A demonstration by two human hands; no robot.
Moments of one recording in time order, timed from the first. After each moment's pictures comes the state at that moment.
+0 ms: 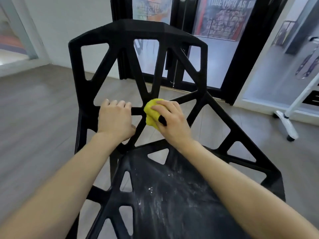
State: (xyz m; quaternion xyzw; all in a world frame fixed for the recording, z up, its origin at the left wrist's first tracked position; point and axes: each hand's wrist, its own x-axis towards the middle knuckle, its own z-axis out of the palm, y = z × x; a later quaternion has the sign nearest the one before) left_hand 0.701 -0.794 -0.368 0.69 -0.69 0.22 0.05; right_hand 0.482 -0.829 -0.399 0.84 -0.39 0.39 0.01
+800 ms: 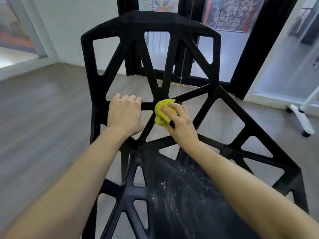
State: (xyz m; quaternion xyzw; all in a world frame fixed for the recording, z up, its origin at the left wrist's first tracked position) left_hand 0.702 -0.789 -0.359 0.68 -0.70 0.22 0.07; right_hand 0.489 -0.836 -0.433 0.84 -0.41 0.36 0.01
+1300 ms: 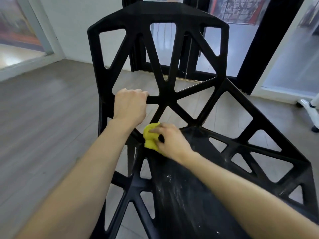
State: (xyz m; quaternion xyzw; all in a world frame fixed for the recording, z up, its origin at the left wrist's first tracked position) left_hand 0.709 -0.798 -0.363 0.67 -0.69 0.24 0.12; right_hand 0.530 -0.781 -0.463 0.84 -0.42 0.29 -0.16
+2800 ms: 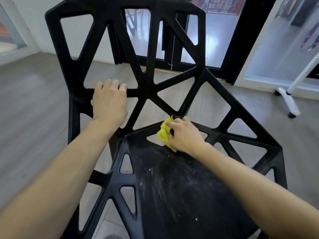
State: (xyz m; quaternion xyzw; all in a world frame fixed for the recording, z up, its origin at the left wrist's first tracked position) left_hand 0.699 -0.796 -0.379 0.65 -0.69 0.27 0.16; right_hand 0.440 -0.781 -0.449 0.81 -0.57 0.09 -0.07
